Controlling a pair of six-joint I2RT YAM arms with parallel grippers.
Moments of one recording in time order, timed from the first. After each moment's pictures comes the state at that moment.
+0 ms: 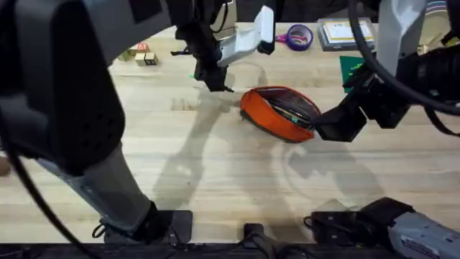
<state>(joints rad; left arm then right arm) -0.33 1.91 1.56 -1.05 0.24 1.32 0.39 1.07 1.28 -1.26 -0.09 -0.36</state>
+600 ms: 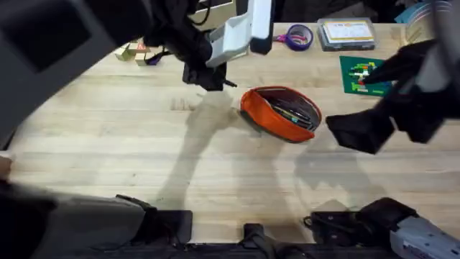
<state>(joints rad) -0.33 1.56 1.35 -0.97 0.33 1.32 0.39 0.92 1.28 -1.27 -0.07 -0.35</state>
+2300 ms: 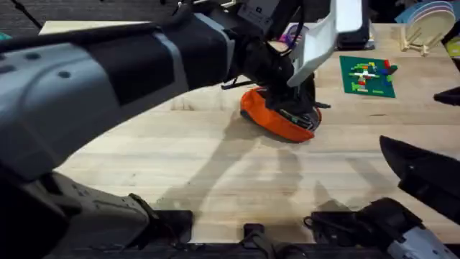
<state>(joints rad) -0.70 1.63 1.28 -0.52 0.68 0.81 0.39 0.53 1.29 -1.31 -0.07 -0.18</state>
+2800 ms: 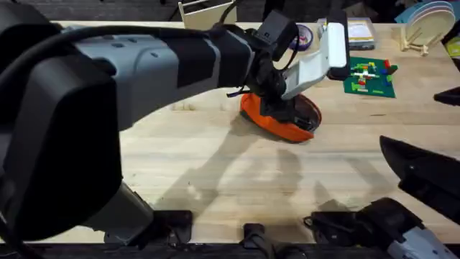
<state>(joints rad) -0.70 1.80 1.28 -0.54 0.53 0.87 0.39 0.53 1.29 -1.31 -0.07 -0.18</state>
